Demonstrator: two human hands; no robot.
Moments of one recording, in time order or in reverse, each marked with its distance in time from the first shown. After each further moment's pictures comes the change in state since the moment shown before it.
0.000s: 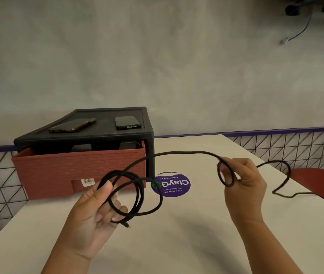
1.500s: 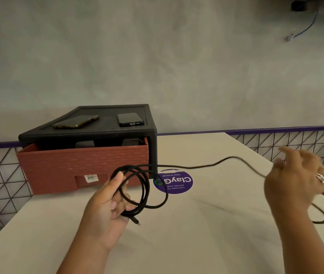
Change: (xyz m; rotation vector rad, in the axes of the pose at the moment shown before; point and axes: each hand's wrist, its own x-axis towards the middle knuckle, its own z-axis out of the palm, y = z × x) left_hand 0.013 -0.020 0.006 -0.029 0.219 -0.067; right_hand 0.035 0.023 -0.051 -0.761 0.148 0.189
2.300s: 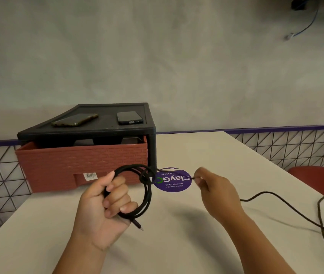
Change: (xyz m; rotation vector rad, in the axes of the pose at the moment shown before) left_hand 0.016 0.002 -0.026 -0.237 -0.466 -0.176; right_hand -0.063 -0.047 0.027 0.091 -0.756 -0.379
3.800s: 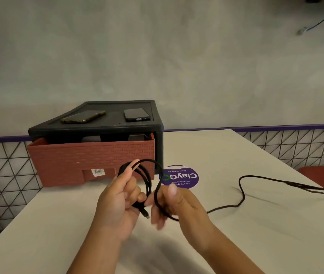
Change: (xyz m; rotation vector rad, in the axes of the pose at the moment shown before) left_hand 0.006 -0.018 0.025 0.296 0.474 0.238; right_hand -0.041 -0.075 0.015 1.126 -0.405 -0.245
